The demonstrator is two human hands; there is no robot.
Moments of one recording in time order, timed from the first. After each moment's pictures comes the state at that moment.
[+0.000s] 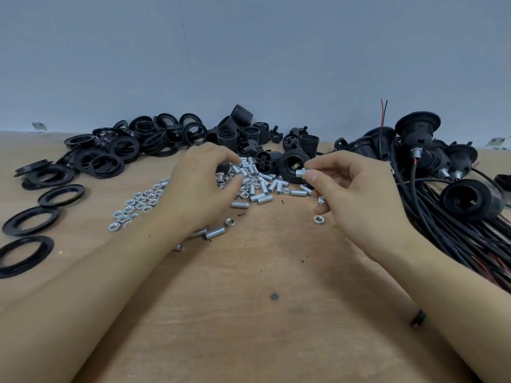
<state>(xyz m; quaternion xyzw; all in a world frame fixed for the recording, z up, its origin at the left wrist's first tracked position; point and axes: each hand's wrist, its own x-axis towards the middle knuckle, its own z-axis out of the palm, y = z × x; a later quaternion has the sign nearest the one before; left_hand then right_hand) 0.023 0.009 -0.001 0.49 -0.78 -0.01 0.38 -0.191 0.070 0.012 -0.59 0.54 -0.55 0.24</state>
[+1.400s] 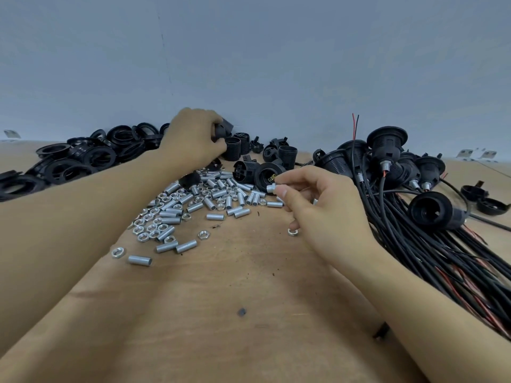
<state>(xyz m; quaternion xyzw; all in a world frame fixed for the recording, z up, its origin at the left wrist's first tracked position) -0.003 -0.084 0.046 0.54 -0.78 0.05 0.32 -0.194 0.069 0.012 -0.62 0.53 -0.53 0.21</state>
